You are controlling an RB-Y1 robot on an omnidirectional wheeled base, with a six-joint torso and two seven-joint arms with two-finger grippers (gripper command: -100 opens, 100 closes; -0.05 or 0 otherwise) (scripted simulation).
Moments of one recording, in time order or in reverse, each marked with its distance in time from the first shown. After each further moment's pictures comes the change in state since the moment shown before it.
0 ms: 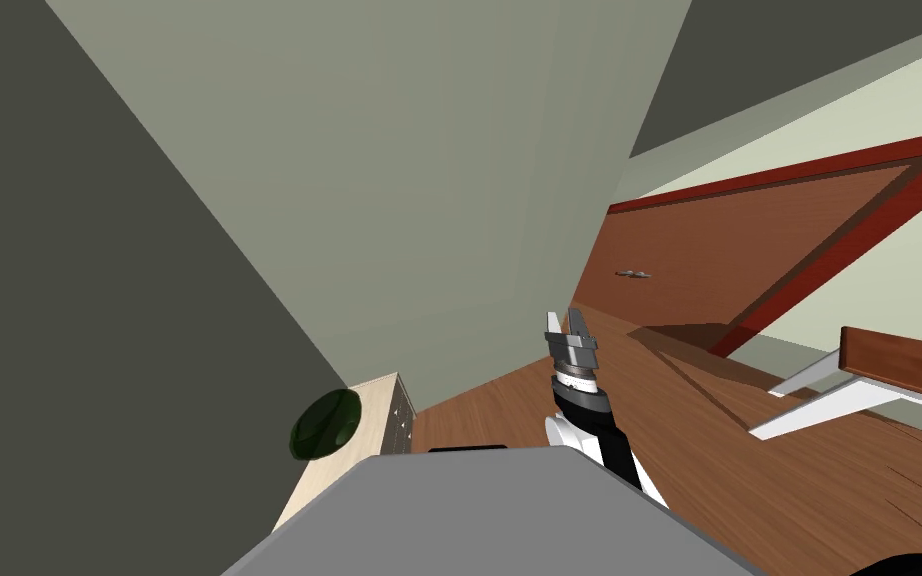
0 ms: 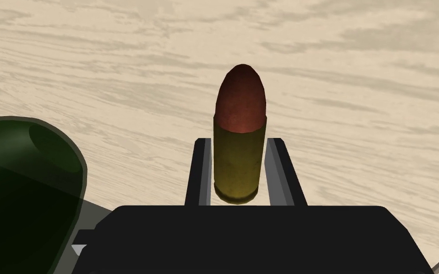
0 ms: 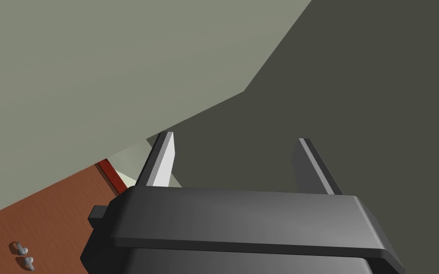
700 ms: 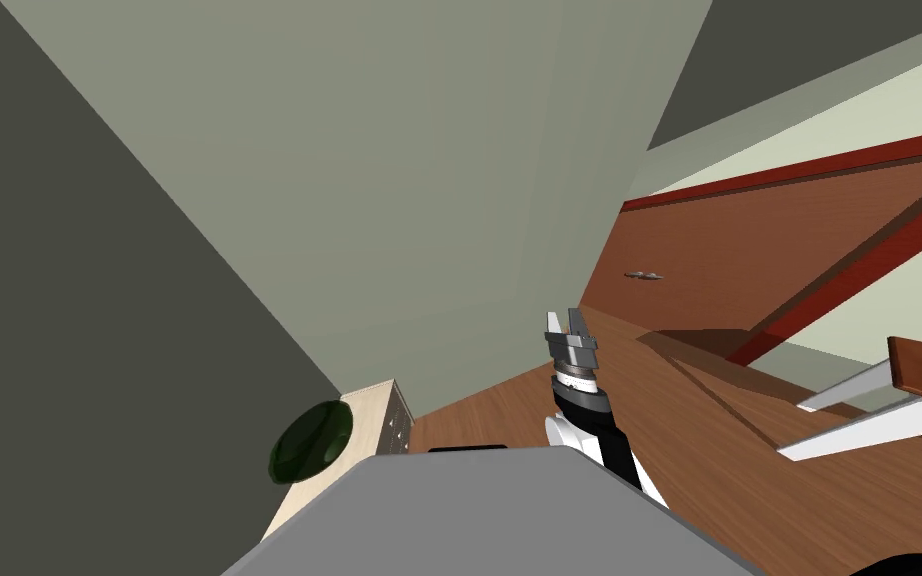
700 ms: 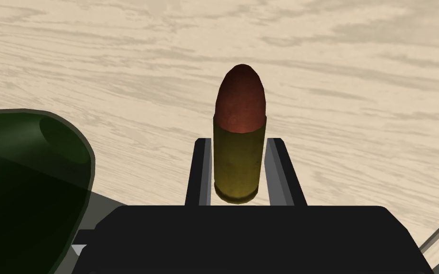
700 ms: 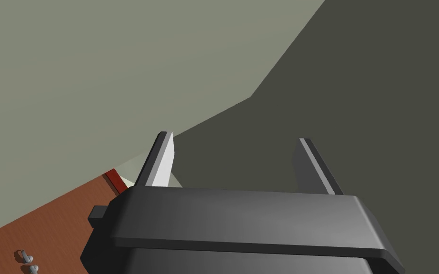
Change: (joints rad) left arm 0.153 0.019 0.015 -0.095 0.122 -0.036 -0.118; right arm 0.000 0.000 0.000 0.000 0.000 0.000 0.000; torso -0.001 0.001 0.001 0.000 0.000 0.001
